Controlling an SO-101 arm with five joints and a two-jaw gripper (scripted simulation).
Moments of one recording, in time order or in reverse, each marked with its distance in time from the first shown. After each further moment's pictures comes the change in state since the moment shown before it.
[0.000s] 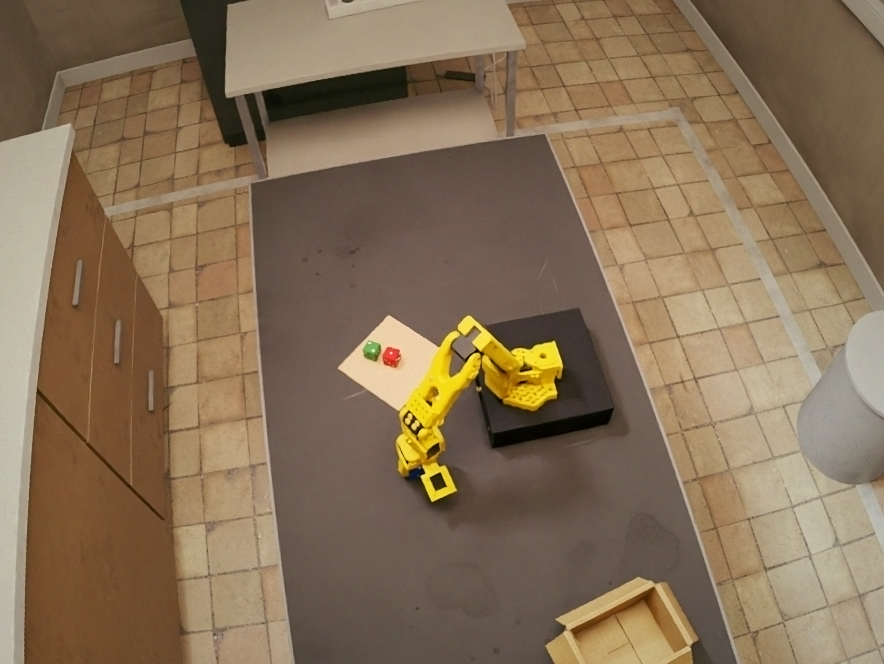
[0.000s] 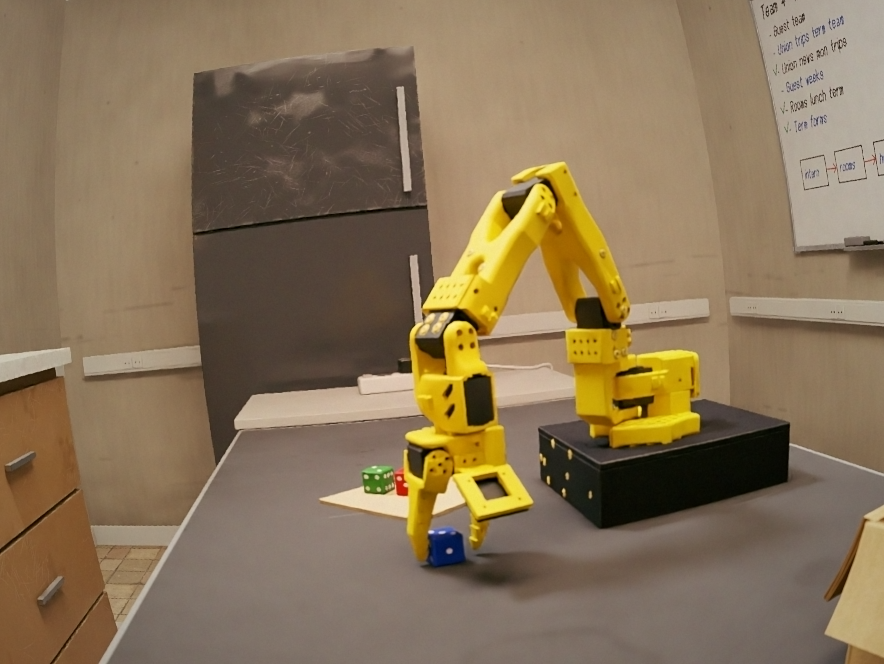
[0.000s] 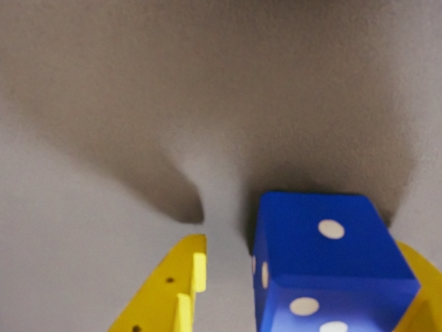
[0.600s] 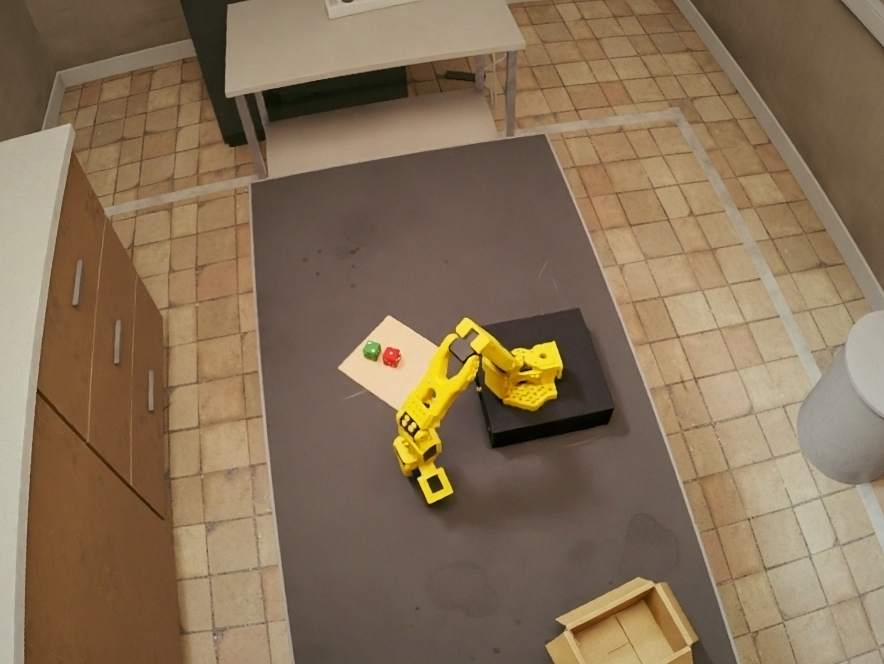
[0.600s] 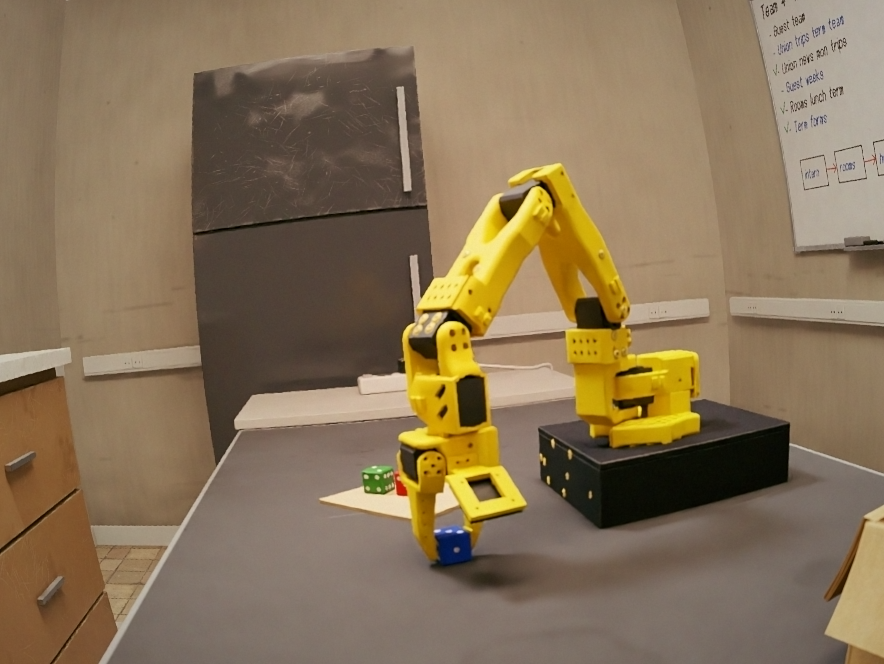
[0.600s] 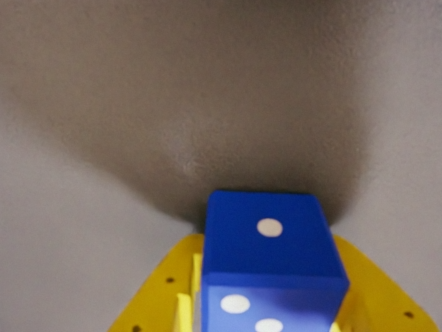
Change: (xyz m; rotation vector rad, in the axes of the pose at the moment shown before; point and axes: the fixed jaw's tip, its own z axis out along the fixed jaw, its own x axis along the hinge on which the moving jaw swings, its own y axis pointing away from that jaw) arm -0.001 -0.006 0.000 0.002 -0.001 -0.006
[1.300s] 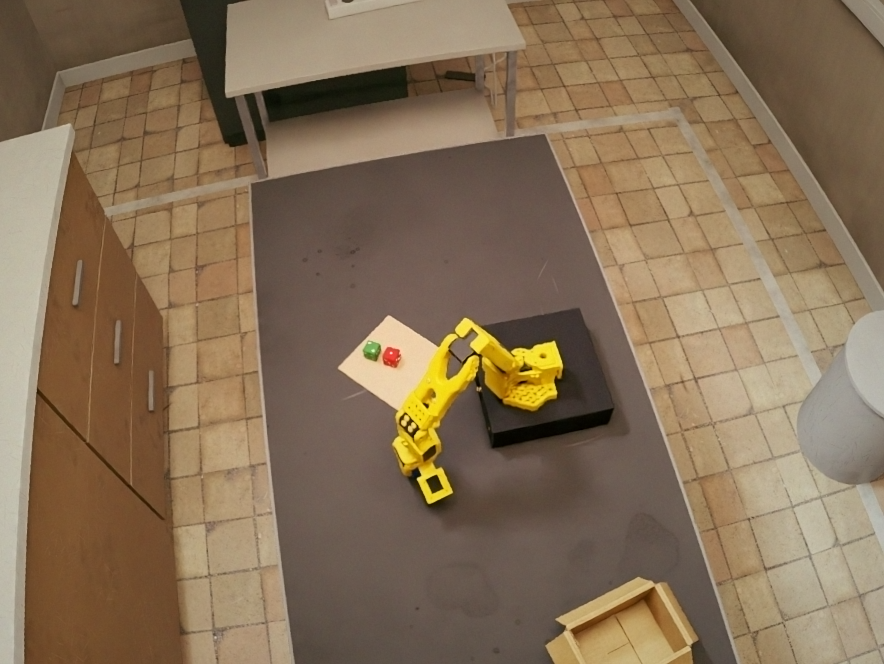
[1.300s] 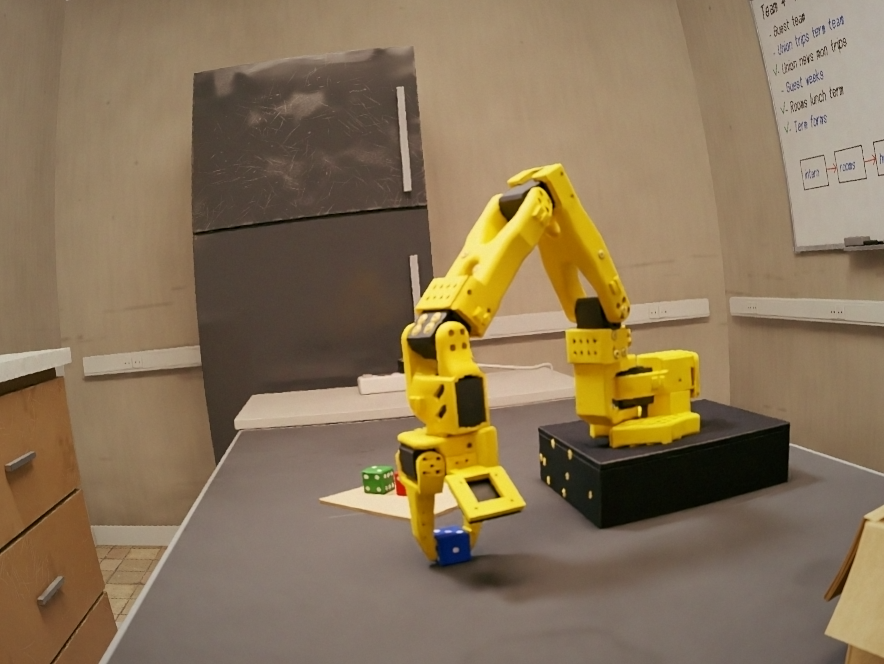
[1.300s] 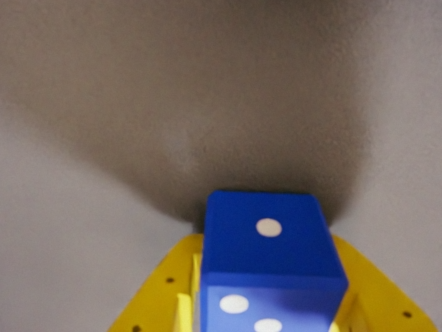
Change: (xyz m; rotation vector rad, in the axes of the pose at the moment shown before) arm 0.000 -0.001 0.000 0.000 0.000 0.000
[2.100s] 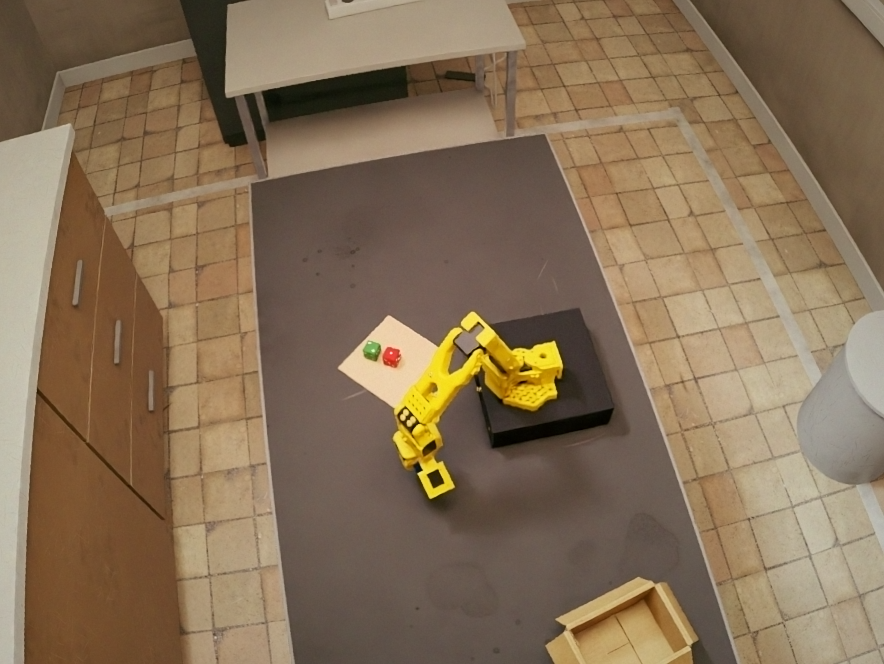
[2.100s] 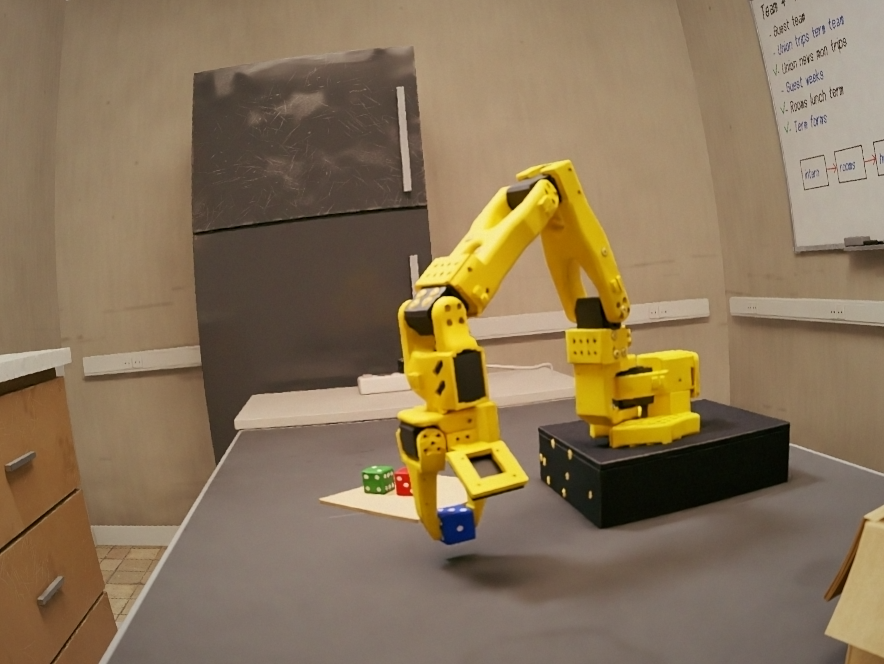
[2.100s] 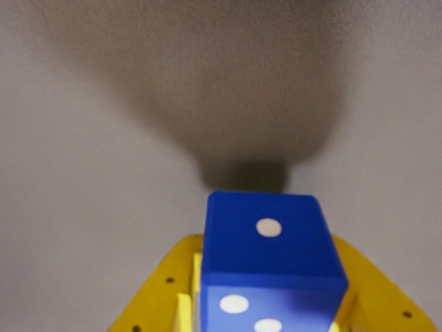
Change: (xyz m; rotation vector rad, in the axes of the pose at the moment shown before) arm 0.001 0.006 -0.018 -0.040 0.010 0.000
